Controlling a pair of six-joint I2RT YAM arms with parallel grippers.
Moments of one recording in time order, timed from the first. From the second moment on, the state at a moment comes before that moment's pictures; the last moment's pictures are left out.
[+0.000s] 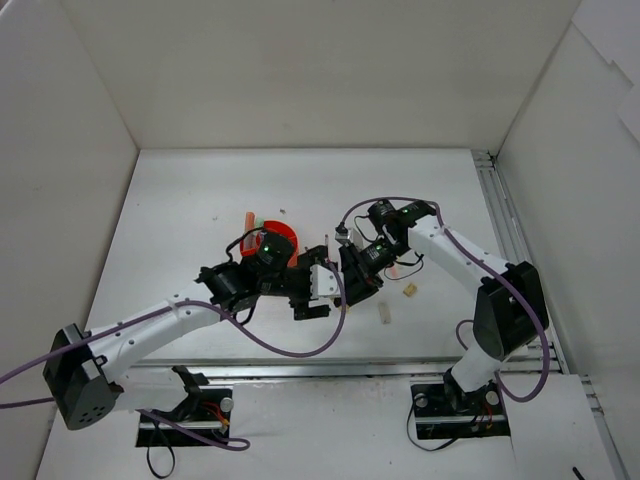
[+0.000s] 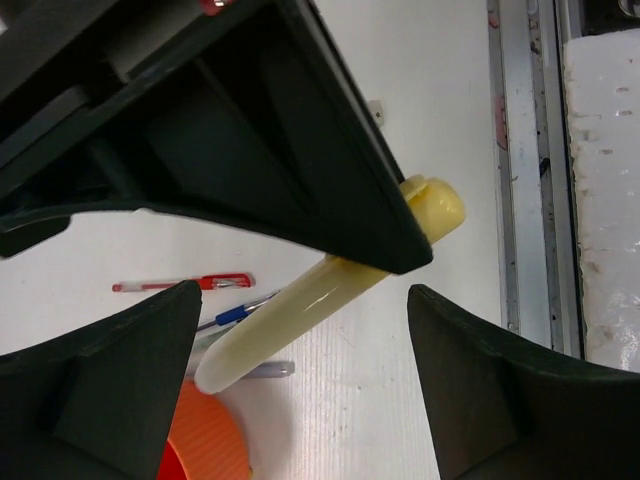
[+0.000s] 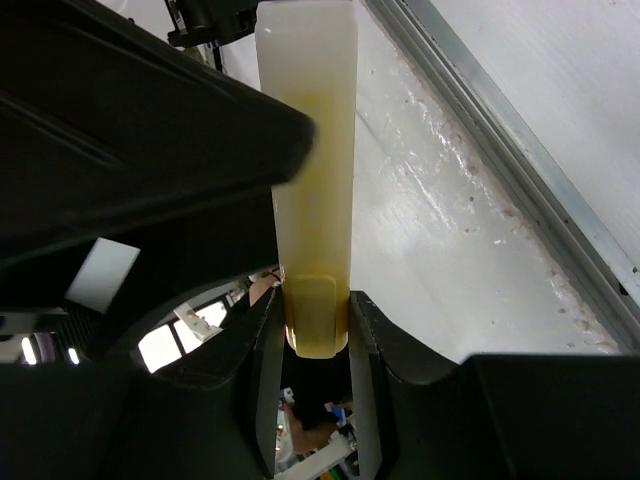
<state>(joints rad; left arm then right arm) -0.87 1.21 0.98 -0.34 0.45 0.60 0.50 1.63 1.25 -1.09 -1.07 0.20</state>
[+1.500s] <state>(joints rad) -0.52 0.86 0.63 0.15 -0.30 0.01 0.44 1.06 1.30 -0.97 0.16 0.50</state>
